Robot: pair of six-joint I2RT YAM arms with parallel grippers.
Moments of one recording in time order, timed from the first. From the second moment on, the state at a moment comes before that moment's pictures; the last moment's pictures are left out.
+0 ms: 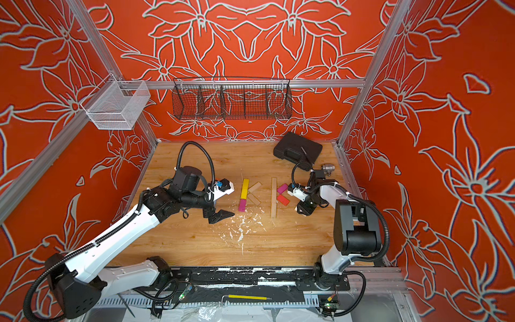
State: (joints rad) left arm -0.57 1.12 1.05 -0.65 0.52 0.49; right arm -0.03 1.61 0.92 -0.74 -0.26 -0.86
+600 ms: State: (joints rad) left arm -0.57 1.08 1.02 -0.65 0.43 0.48; right arm 0.00 1.60 0.89 -0.68 -0.11 -0.86
